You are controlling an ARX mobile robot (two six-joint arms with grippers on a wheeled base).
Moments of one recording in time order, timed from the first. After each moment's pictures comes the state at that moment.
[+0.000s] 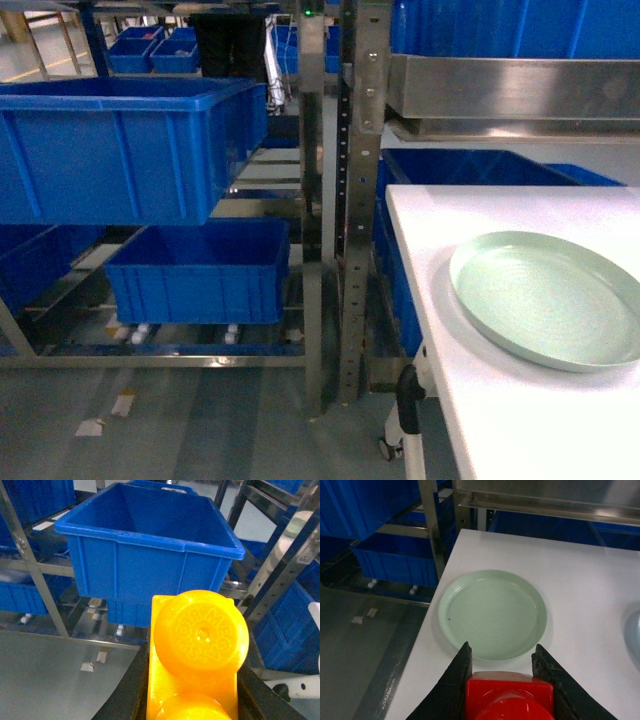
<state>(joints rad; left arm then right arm) 0.13 1.03 0.69 0.06 0.05 -0.10 -0.01 0.79 0.49 -0.09 -0.19 -0.10</state>
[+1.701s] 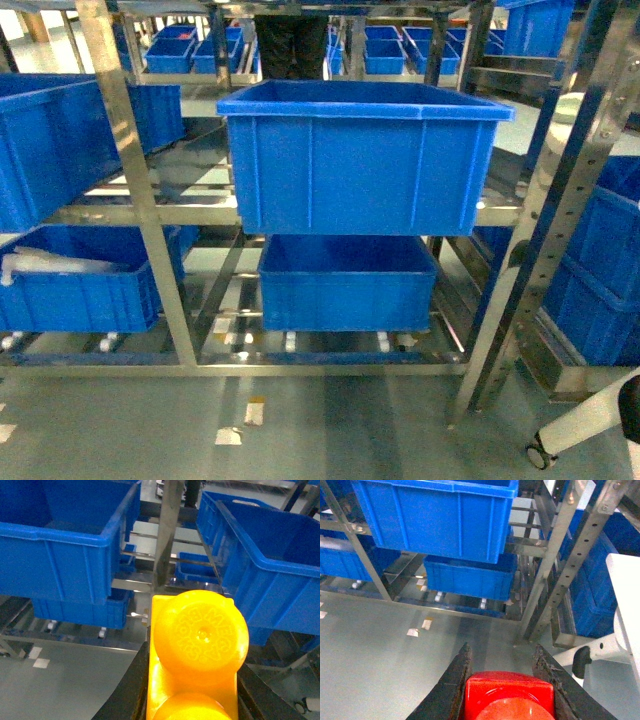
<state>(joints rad) 0.13 1.03 0.69 0.06 0.05 -0.10 -0.01 0.79 0.49 -0.09 -0.19 -0.10</state>
